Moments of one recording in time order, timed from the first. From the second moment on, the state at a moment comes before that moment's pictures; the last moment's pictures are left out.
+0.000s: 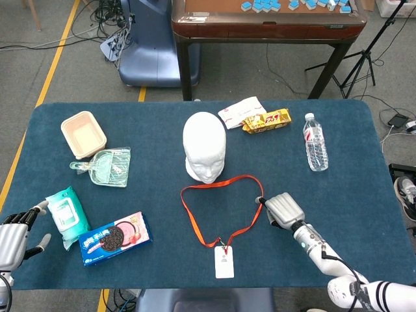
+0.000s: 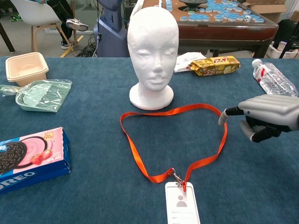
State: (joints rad) left arm -0.08 -1.17 -0.03 -1.52 1.52 1.52 0.03; right arm 0.57 -1.37 0.08 -1.61 -1.16 0.83 -0.50
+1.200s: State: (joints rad) left arm -0.15 -1.16 -0.06 -1.50 1.59 1.49 0.02; right arm 0.42 -1.28 -0.08 -1.68 -1.37 1.14 -0.36
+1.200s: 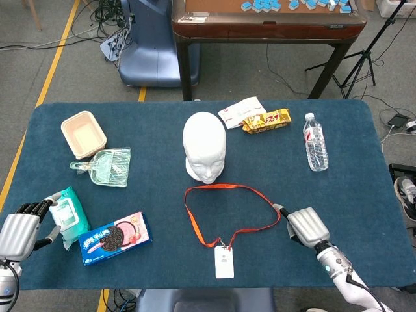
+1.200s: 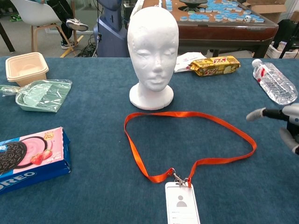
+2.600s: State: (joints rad) left arm -0.90 -1.35 -0.09 -1.45 1.69 0.67 0.07; right arm 0.24 -1.09 0.00 -1.91 -1.51 1.41 -0.47
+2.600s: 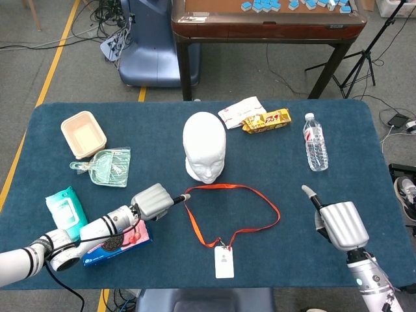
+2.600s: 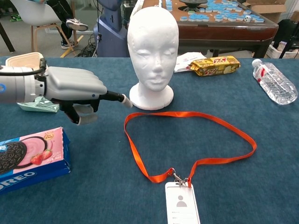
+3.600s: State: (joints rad) left arm -1.04 -1.45 -0.08 -1.39 1.35 0.47 0.35; right arm 0.20 -1.10 0.02 -1.83 -1.51 1.40 -0.38
